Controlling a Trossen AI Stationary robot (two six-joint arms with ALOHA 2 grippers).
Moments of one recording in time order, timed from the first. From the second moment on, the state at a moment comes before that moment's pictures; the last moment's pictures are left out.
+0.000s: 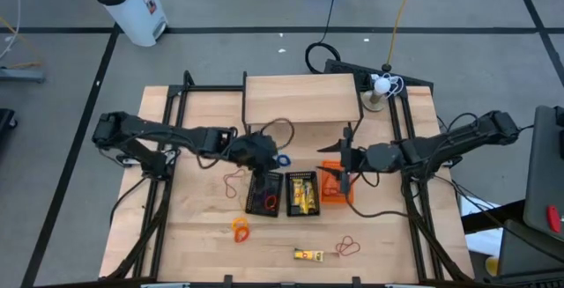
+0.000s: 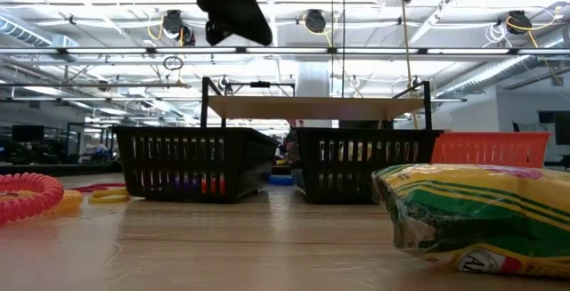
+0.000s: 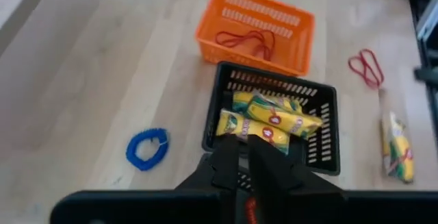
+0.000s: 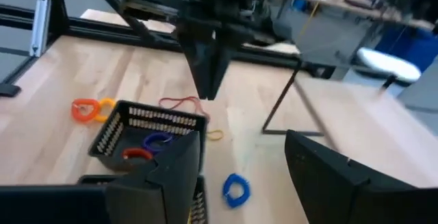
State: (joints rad) left arm -0.06 1.52 1.20 -0.44 -0.04 -0.31; right arm 0.27 1.07 0.79 -0.04 0.40 -0.08
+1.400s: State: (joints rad) left arm 0.19 1.84 1.20 -0.44 0.22 -0.74; right arm 0.13 1.06 0.77 -0.04 0.39 -0.12
